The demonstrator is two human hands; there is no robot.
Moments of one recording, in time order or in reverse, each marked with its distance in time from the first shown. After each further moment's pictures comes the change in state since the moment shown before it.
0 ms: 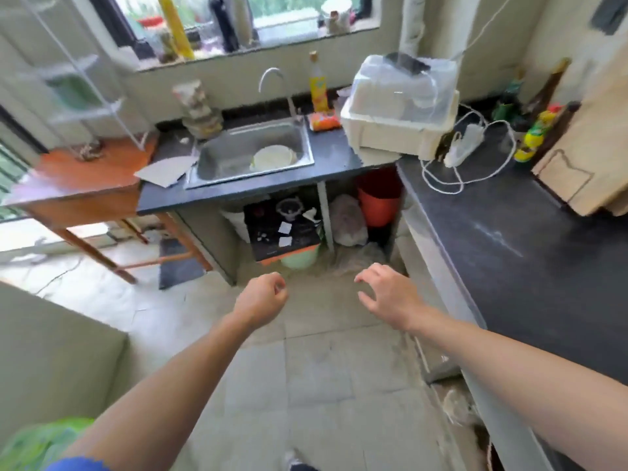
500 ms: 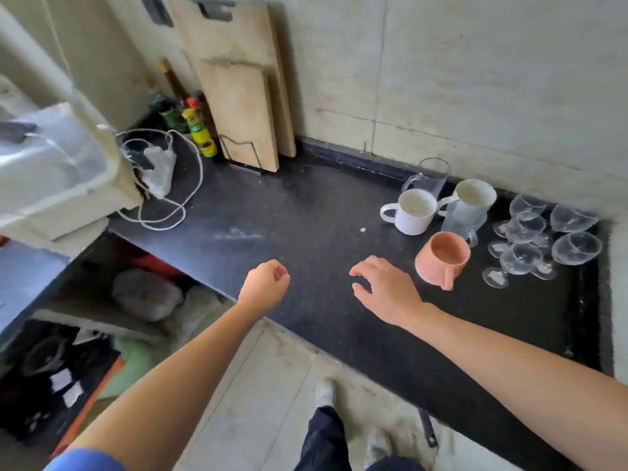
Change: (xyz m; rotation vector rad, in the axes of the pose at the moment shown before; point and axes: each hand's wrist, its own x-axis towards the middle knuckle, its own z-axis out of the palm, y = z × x) left_hand 0.007 0.410 0.238 0.084 -0.502 0.625; right_hand -0.288 0.251 -0.086 0.110 0.428 0.887
